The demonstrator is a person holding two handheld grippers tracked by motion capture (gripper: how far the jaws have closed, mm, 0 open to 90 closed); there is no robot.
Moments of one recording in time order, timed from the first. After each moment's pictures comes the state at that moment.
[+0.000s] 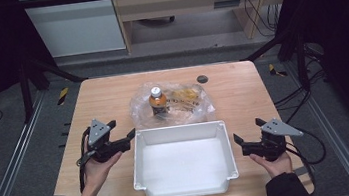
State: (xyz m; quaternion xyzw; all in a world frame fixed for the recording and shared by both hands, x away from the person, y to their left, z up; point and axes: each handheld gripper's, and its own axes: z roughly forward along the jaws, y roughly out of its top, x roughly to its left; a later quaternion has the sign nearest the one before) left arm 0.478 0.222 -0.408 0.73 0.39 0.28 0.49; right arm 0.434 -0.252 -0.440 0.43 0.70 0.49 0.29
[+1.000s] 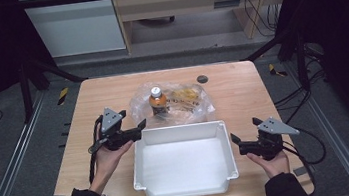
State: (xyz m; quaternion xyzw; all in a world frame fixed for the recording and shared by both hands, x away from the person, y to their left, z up) left arm 0.502 0.191 -0.399 0.73 0.38 0.27 0.49; right arm 0.438 -0.245 -0.439 0.43 0.70 0.49 0.29
